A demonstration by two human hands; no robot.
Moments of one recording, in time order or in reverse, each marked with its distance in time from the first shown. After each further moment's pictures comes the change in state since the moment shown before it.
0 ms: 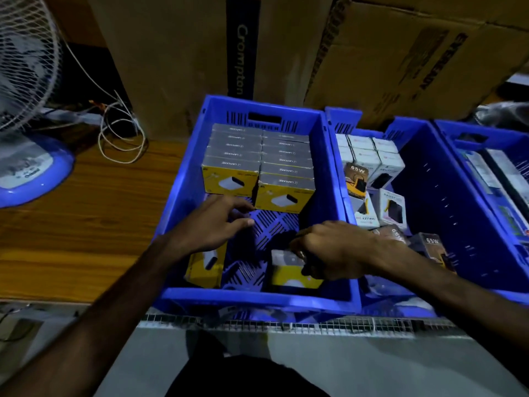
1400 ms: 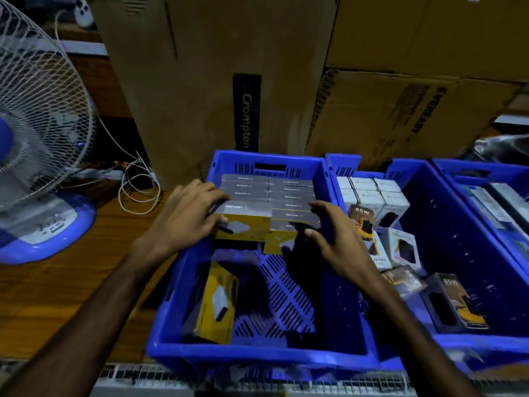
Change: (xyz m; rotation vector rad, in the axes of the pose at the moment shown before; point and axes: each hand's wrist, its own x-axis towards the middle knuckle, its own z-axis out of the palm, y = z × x) left_hand 0.031 -0.005 -0.100 0.632 0.267 0.184; right_hand 0.038 0.037 0.009 0.688 1.038 0.312
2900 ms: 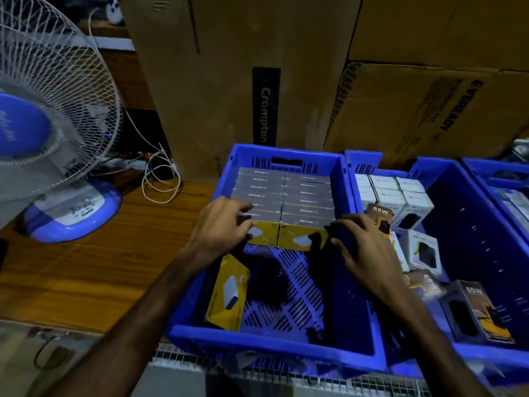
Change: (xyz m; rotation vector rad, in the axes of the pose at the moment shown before) left_hand -0.008 0.041 0.037 -0.203 0.035 -0.292; right_hand -0.020 0.021 -0.013 -0.345 -0.048 -0.027
